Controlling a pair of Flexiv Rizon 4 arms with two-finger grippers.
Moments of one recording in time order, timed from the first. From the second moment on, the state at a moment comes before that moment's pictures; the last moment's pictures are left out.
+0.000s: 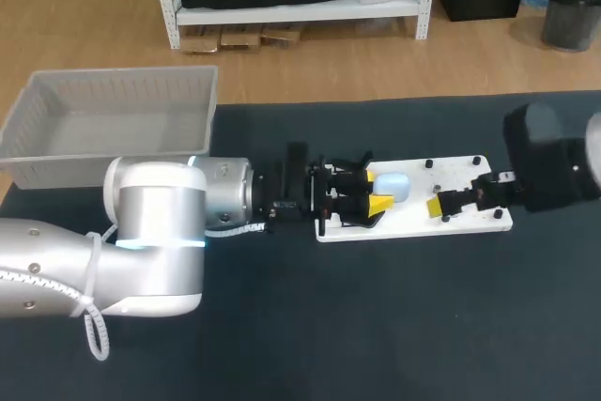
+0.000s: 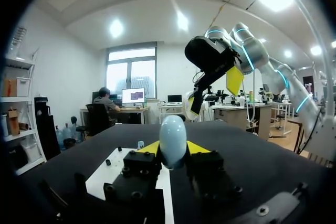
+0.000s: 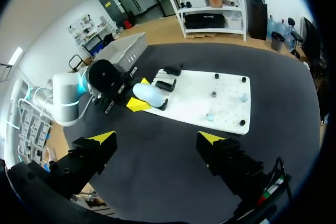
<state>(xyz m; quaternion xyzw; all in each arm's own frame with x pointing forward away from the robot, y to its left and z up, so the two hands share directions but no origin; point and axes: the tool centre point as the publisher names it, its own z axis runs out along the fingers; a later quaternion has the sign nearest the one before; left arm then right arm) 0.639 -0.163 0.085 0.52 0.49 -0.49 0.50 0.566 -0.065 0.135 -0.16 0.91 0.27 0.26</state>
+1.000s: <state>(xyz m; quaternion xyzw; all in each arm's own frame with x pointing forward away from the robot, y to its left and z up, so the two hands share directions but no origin) 0.640 -0.163 0.085 0.52 0.49 -0.49 0.50 0.605 -0.033 0.104 -0.14 0.93 0.27 0.22</state>
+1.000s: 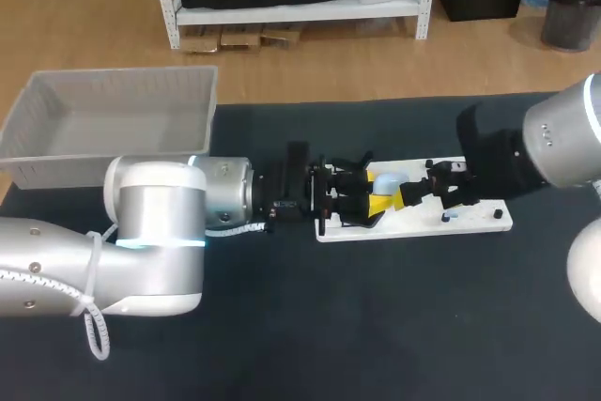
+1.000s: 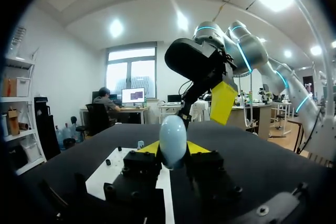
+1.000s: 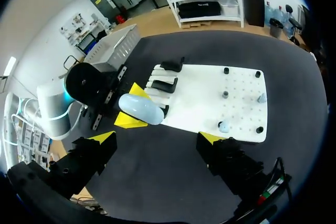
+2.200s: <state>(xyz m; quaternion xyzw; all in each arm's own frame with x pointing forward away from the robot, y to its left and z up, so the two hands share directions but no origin) 0.641 -0.163 0.085 0.52 0.49 -0.49 0.50 0.628 -0.034 0.095 -0.11 0.93 0.26 0.23</state>
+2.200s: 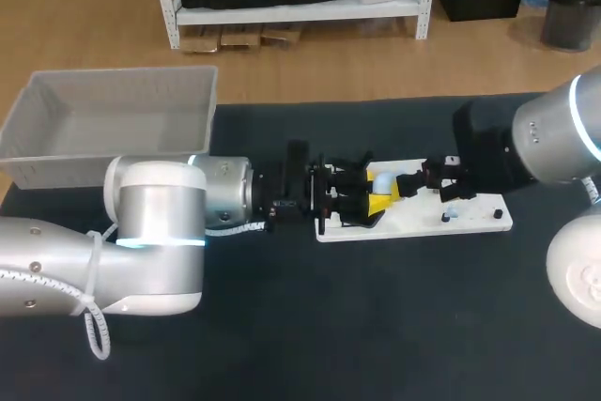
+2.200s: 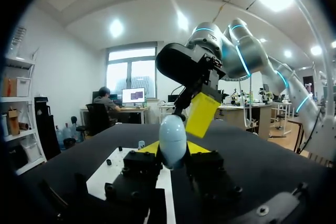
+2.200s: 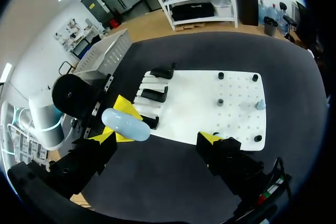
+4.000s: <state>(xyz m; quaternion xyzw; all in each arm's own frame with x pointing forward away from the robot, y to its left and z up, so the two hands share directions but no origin) 0.640 -0.163 0.084 0.52 0.49 -0.49 0.50 0.685 -0.166 0.073 -0.21 0.97 -0.05 0.14</state>
